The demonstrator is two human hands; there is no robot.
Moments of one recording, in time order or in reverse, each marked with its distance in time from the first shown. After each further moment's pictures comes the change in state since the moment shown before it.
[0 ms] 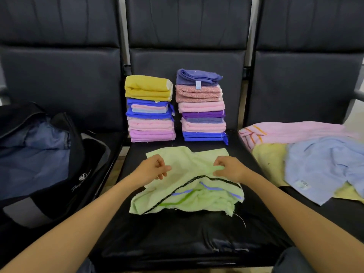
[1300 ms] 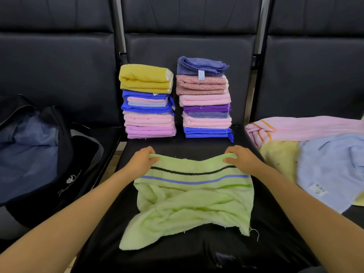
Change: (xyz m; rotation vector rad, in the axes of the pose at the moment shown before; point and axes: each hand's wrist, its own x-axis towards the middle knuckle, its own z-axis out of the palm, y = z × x) left_hand 0.053 -0.028 -0.014 0.390 0.186 -0.055; right_hand 0.049 0.047 -0.009 -0.026 0.076 -0.012
